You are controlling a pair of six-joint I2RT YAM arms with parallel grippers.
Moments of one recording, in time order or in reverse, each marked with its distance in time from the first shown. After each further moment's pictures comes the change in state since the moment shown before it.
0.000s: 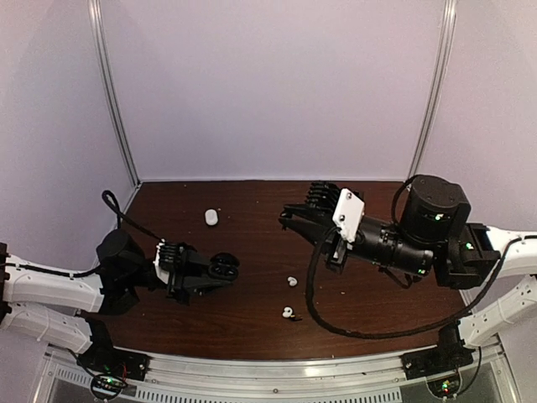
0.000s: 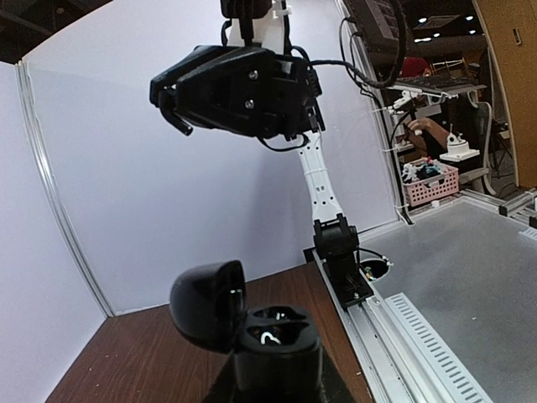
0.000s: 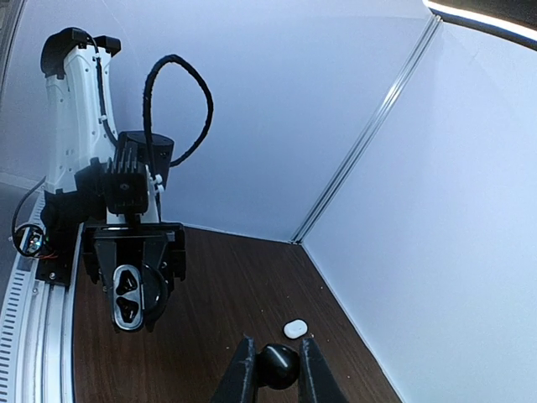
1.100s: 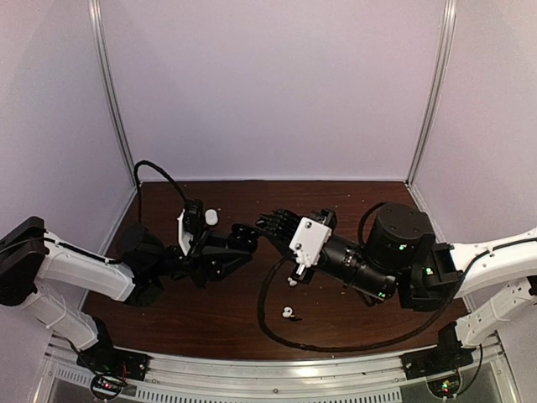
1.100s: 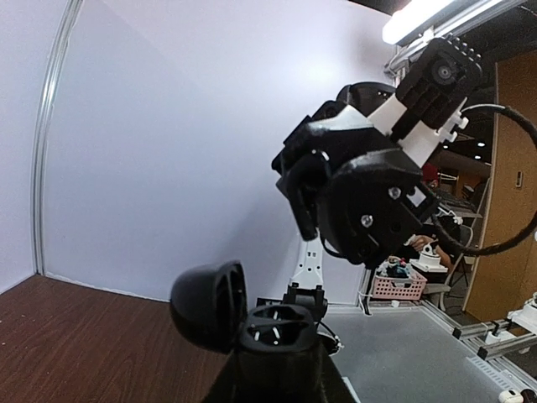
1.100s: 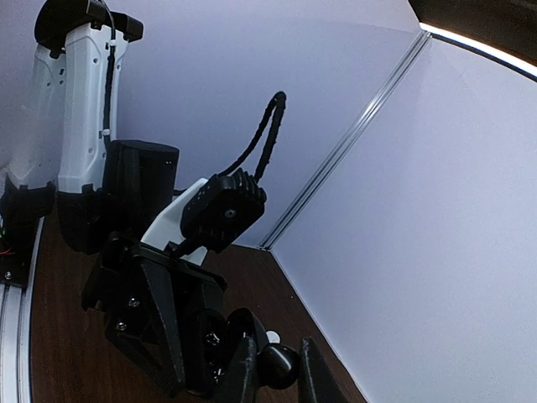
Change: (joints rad) left arm 0.000 0.313 0.128 0.373 -0.049 -0.591; right arm 0.063 0.147 -0.056 0.285 0.142 -0.133
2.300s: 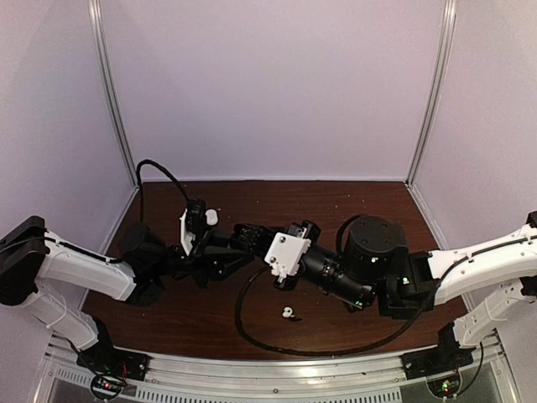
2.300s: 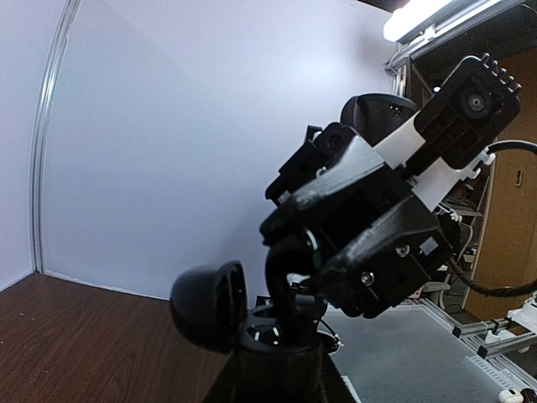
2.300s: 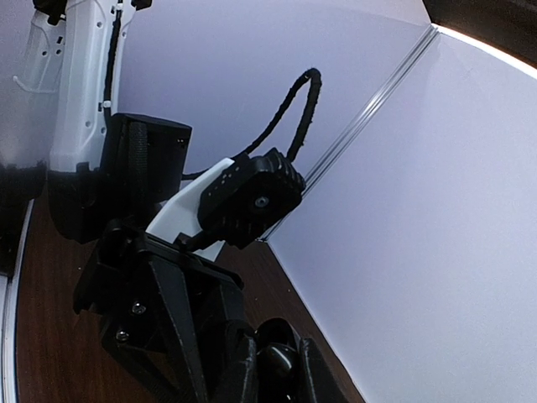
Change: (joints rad) left arm -0.008 0.006 0.013 -0.013 0.001 0.013; right arm 0.000 0.108 -0.005 0.085 0.027 -0.040
